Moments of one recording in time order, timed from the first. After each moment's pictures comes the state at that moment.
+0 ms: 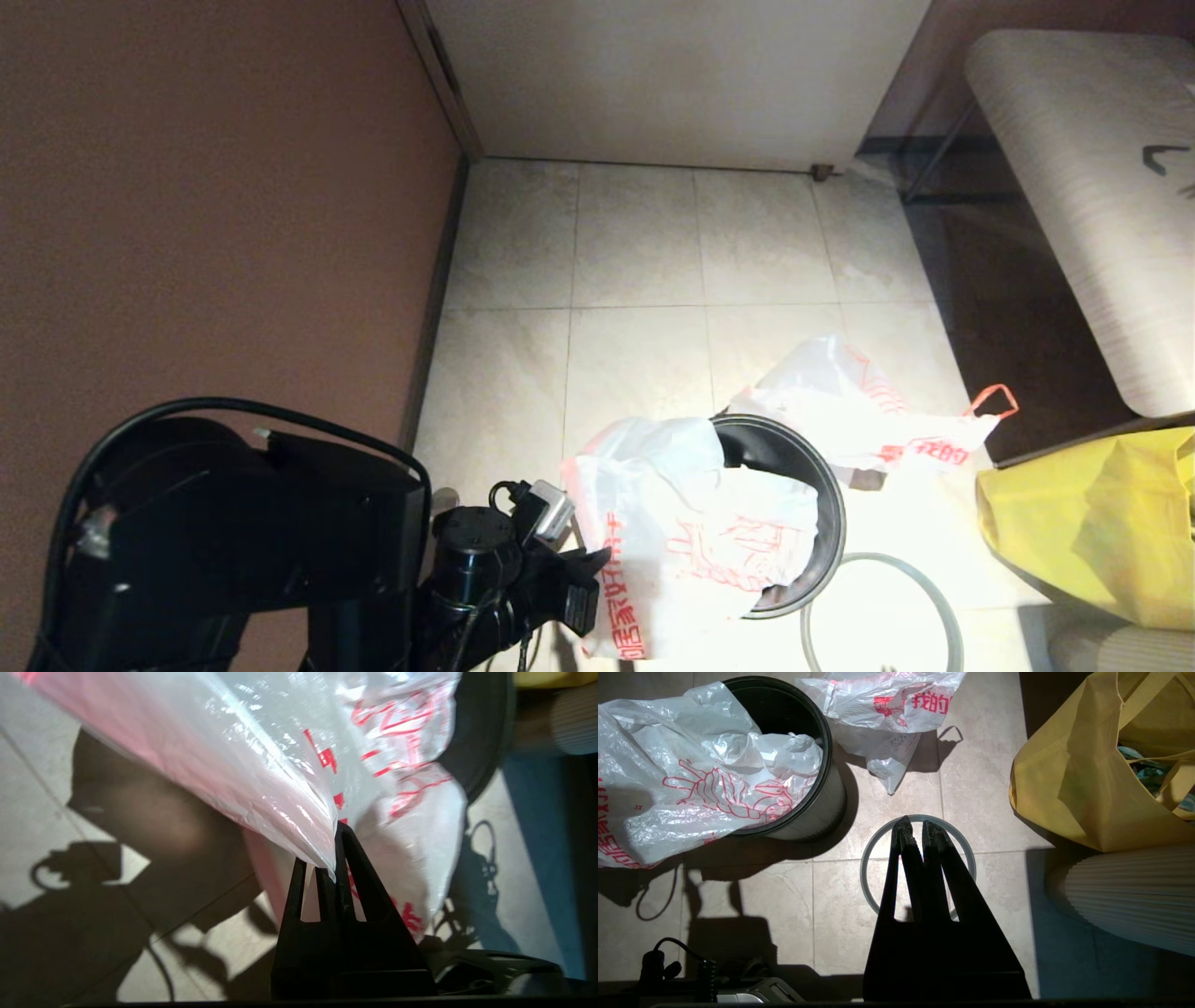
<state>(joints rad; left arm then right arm) -0.63 2.29 -0.37 -1.52 -0.11 -0.07 0.01 0.00 -0.07 0.18 -0.03 0.05</state>
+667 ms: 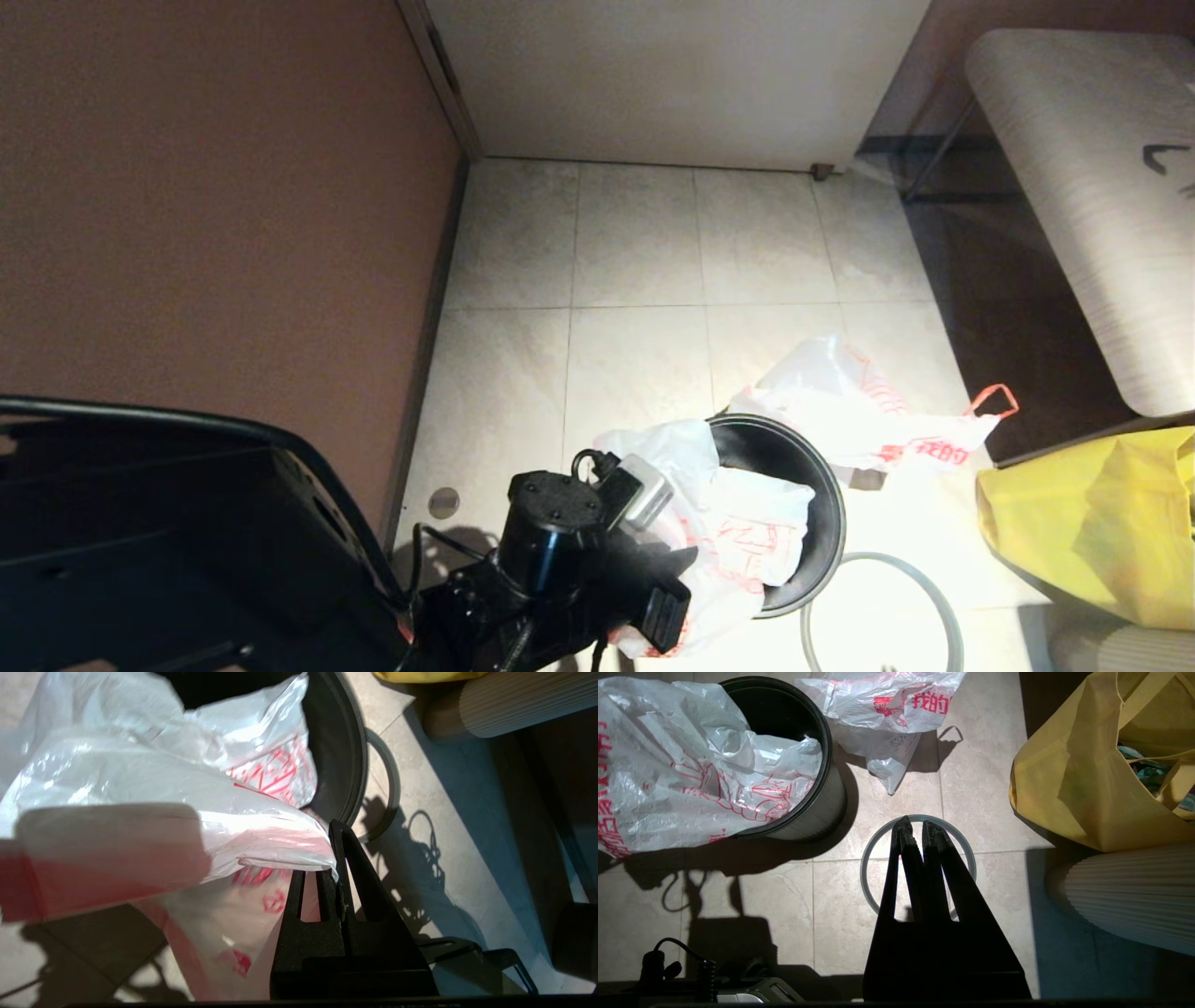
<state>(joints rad) -0.88 2.02 -0.63 -0.98 -0.02 -0.05 0.01 0.00 -0.07 0.18 -0.03 0.05</state>
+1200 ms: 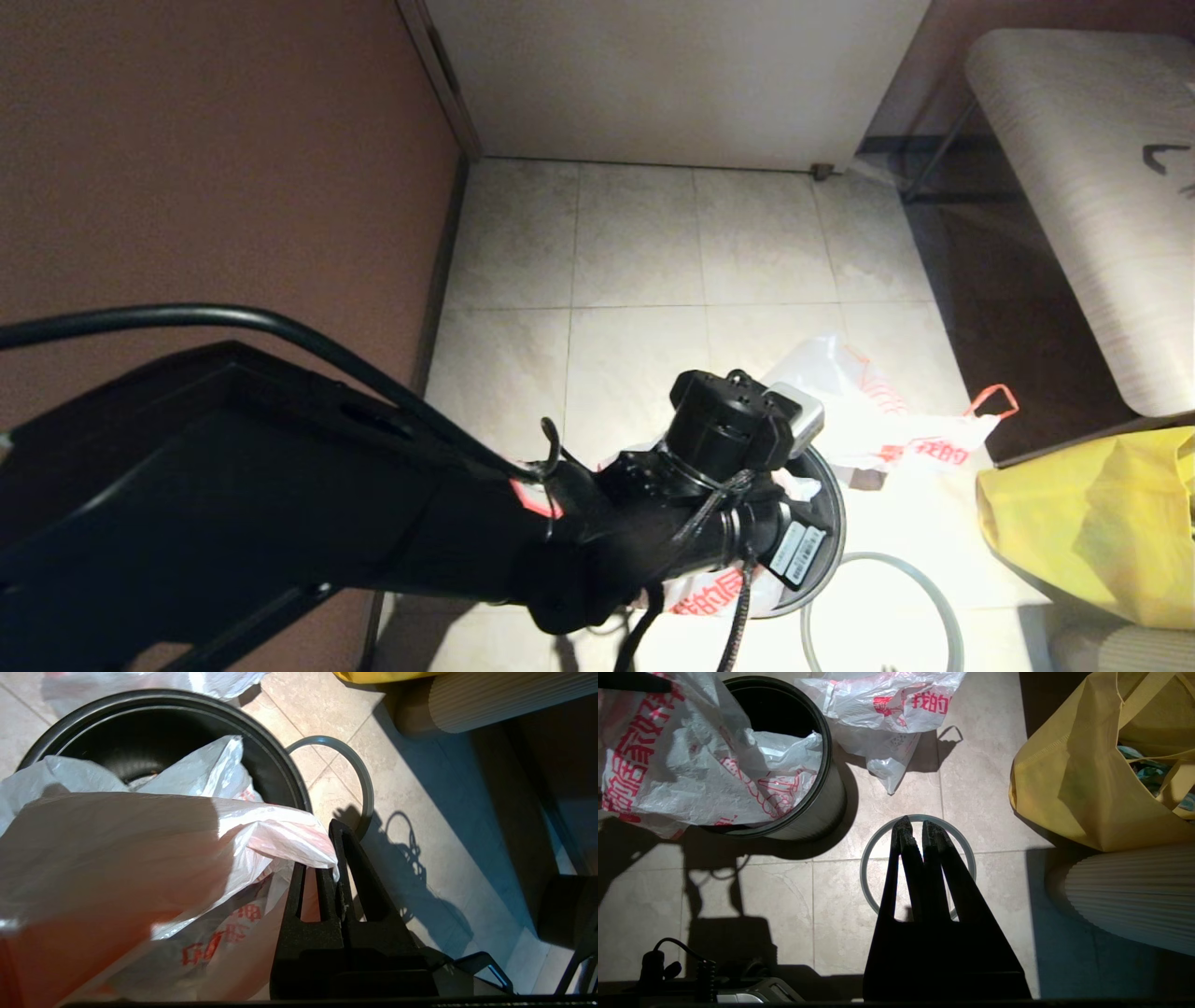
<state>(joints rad) -1.00 2.11 -1.28 -0.32 0.02 -0.02 0.01 0.00 -0.07 0.18 -0.03 0.05</state>
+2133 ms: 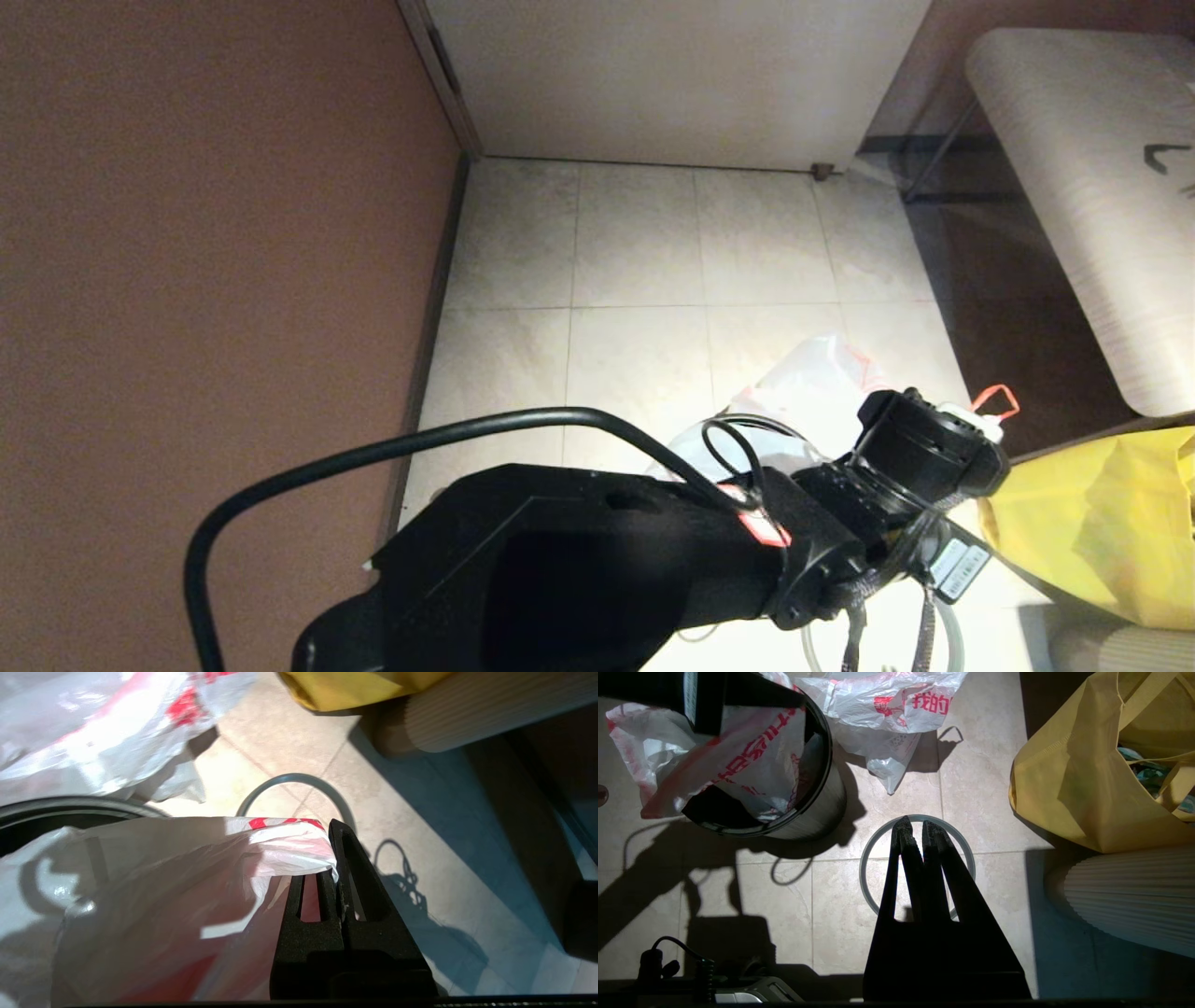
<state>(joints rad) -1.15 2.48 -1.97 -0.01 0.13 0.02 0.01 0.00 -0.07 0.18 -0.03 0.04</state>
